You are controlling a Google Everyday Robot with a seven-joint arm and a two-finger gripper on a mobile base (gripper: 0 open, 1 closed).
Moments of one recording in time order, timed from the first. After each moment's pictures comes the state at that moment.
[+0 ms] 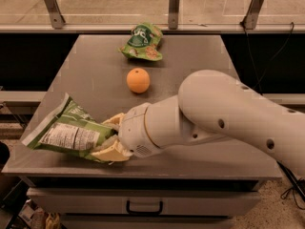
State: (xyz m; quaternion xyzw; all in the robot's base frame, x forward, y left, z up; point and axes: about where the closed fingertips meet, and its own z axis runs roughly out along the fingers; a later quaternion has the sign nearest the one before) arm 0.405 0.103 0.846 -0.61 0.65 0.26 0.38
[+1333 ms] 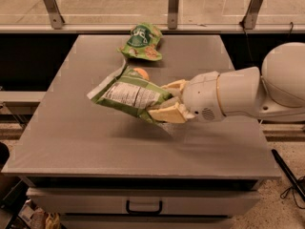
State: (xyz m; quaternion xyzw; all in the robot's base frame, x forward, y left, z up) arm 0.470 -0.013 0.892 -0.54 0.67 0.25 0.44
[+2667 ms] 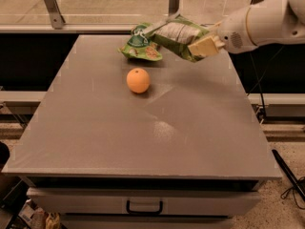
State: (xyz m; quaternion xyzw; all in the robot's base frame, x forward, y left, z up) arm 0.626 -0.131 0.959 -0.43 0.77 0.13 0.45
